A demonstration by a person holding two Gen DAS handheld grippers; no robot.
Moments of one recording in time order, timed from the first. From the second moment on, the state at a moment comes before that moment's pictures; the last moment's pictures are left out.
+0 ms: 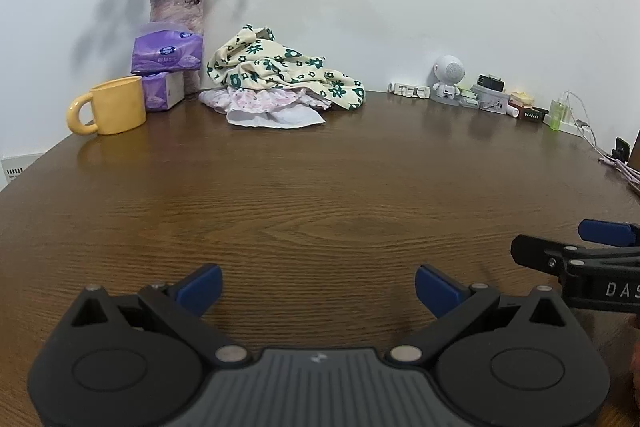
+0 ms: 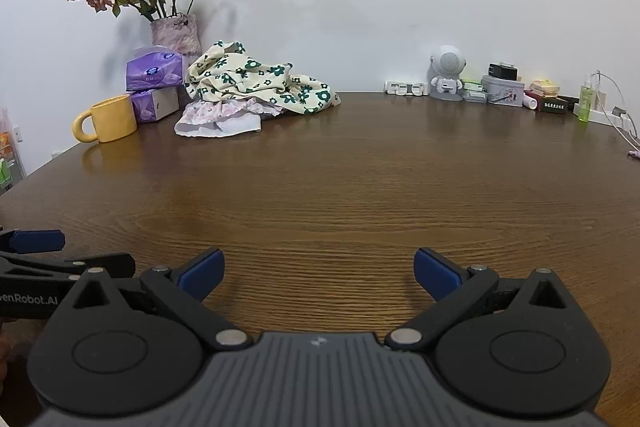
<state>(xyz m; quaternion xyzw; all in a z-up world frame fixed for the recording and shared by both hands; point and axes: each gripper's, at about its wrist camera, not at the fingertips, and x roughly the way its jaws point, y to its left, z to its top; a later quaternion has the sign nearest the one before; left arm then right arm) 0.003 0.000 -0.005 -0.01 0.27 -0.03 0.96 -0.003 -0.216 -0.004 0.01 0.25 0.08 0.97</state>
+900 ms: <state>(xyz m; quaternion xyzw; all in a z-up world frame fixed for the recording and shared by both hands) 0.000 -0.001 -0.001 0.00 0.27 -0.02 0.96 -0.003 -0.215 -0.004 0.01 0.25 0.09 0.96</state>
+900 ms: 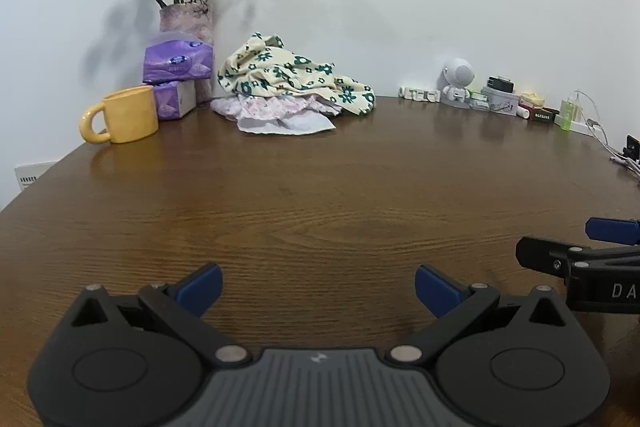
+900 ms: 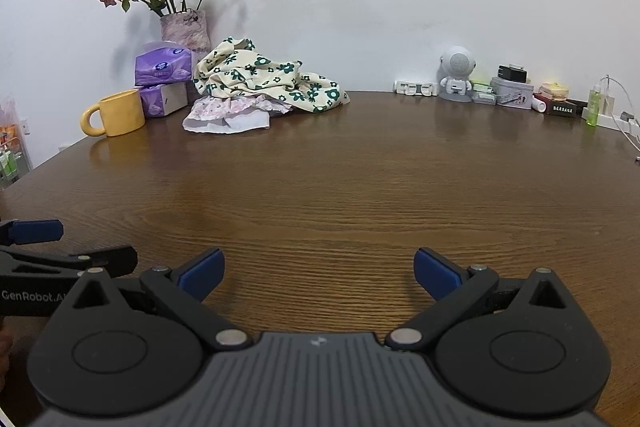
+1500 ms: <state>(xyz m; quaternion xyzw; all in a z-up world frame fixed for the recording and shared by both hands) -0.003 -0.004 0.000 0.00 0.26 -0.02 0.97 -0.003 -0.218 -0.005 0.02 0.25 0.09 0.96</state>
